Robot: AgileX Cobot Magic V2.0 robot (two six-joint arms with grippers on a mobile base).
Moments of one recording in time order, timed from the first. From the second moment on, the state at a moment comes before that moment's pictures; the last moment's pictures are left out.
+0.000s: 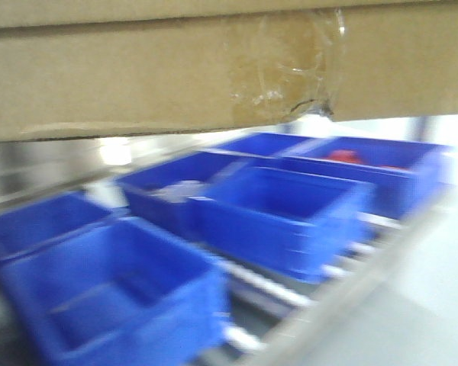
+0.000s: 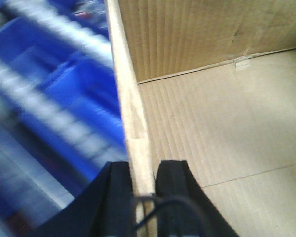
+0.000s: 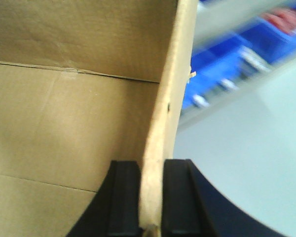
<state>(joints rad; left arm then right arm) -0.64 1.36 -1.71 0.44 1.27 -0.53 0.44 1.29 -1.63 -0.03 1.14 0.13</state>
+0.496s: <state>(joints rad) -0.64 1.36 -1.71 0.44 1.27 -0.53 0.44 1.29 -1.63 -0.04 1.14 0.13</state>
